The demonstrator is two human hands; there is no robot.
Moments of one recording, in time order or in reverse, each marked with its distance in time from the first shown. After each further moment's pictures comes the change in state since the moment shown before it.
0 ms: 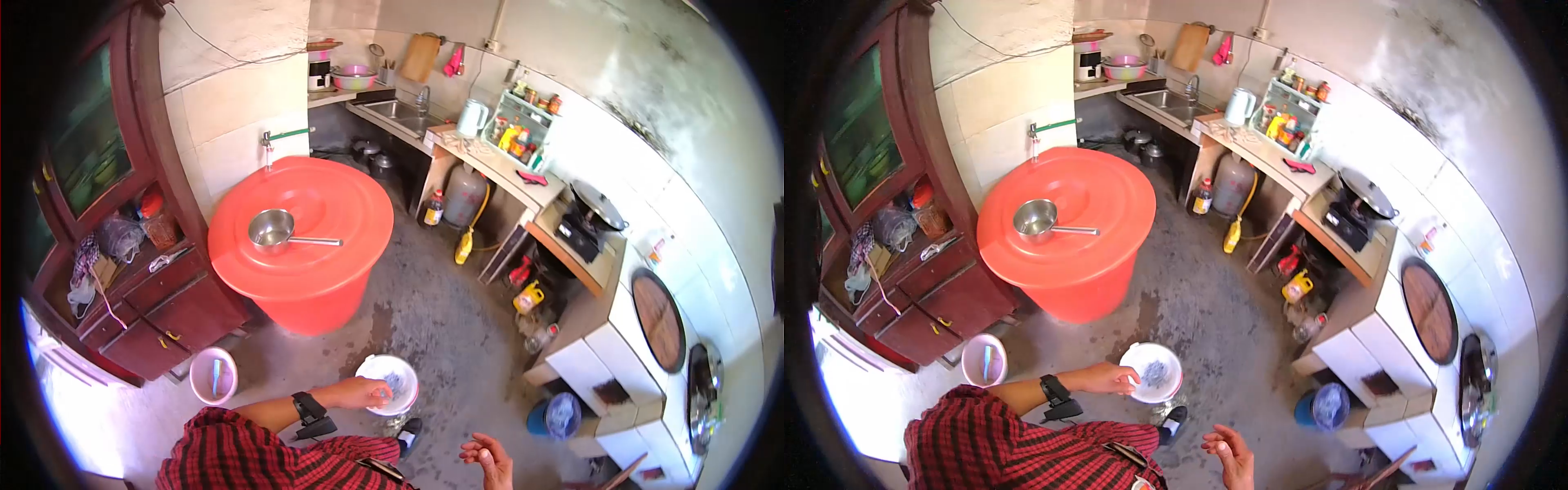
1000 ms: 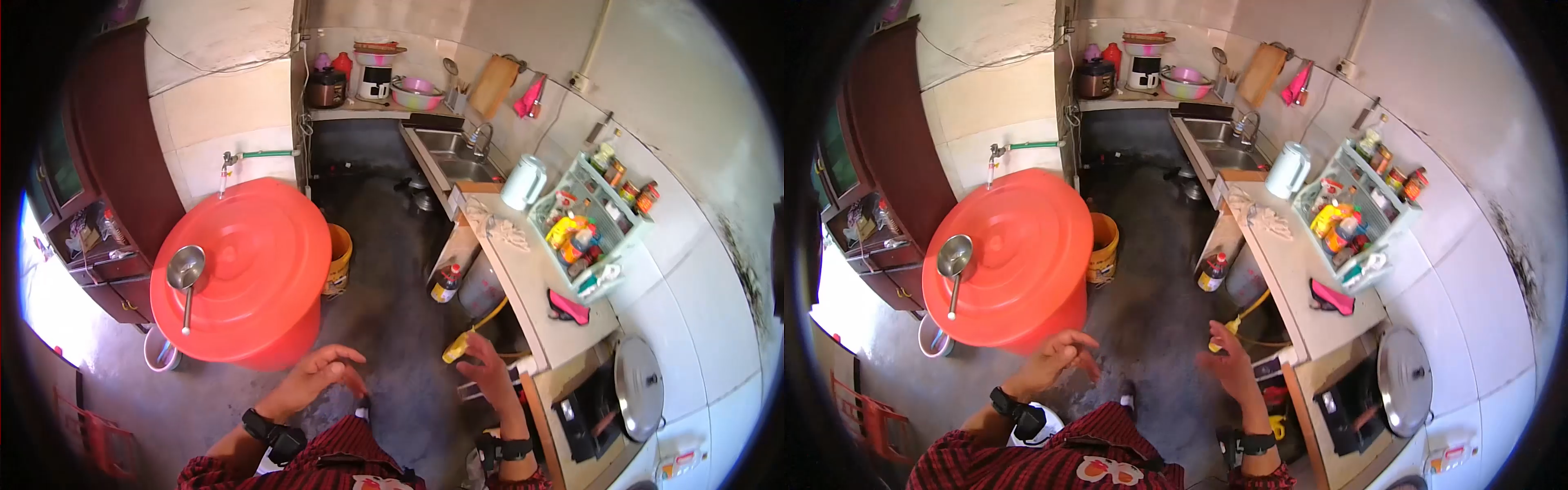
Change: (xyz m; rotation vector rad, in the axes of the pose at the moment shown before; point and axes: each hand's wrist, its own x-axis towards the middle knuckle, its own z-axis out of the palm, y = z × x) left_hand 0.429 0.147 -0.283 -0.854 0.872 0.298; right_hand 0.816 -0.128 -0.187 -0.372 -0.655 -0.401
